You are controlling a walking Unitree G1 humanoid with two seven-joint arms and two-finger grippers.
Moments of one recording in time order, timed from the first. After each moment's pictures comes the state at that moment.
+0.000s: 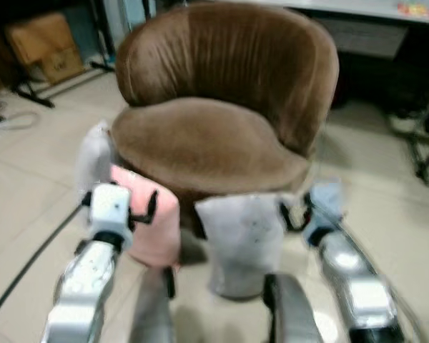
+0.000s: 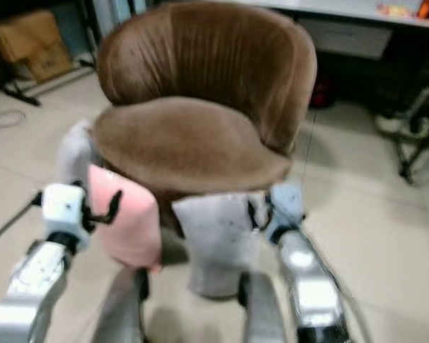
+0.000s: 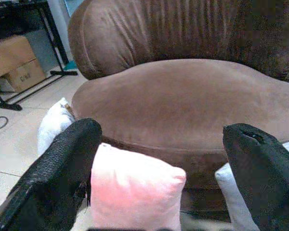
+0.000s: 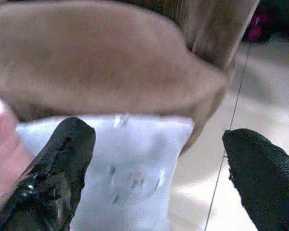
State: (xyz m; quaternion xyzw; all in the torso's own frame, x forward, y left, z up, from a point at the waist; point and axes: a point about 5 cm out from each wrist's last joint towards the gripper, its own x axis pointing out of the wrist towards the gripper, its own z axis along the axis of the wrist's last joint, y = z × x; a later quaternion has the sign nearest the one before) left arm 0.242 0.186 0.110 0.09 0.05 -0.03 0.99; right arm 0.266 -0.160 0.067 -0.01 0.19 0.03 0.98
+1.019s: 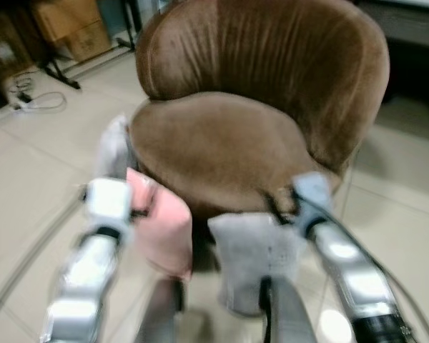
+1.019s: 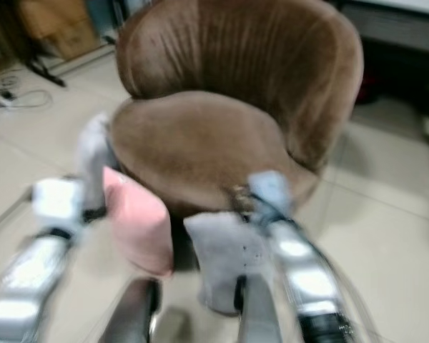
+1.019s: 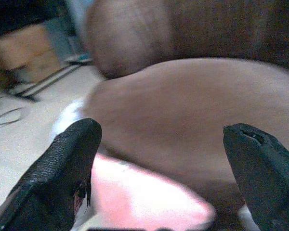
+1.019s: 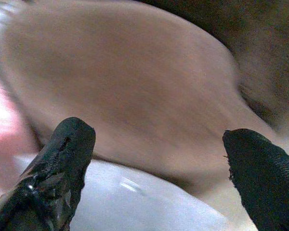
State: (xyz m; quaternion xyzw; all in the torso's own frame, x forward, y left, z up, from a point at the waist) left arm 0.248 0.171 0.114 0.08 0.04 -0.07 0.99; right arm 0.277 -0.169 0.074 -0.06 0.18 0.09 0.98
